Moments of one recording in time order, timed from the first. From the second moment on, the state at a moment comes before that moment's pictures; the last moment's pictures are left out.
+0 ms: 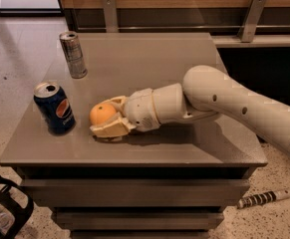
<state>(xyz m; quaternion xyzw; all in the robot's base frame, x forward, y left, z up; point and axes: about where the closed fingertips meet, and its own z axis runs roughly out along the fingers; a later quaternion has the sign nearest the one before) 0.493 0.100 0.824 -0.57 0.60 0.39 0.41</state>
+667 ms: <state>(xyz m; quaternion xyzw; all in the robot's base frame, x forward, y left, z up) 0.493 0.101 0.824 -0.57 0.59 0.39 0.41</state>
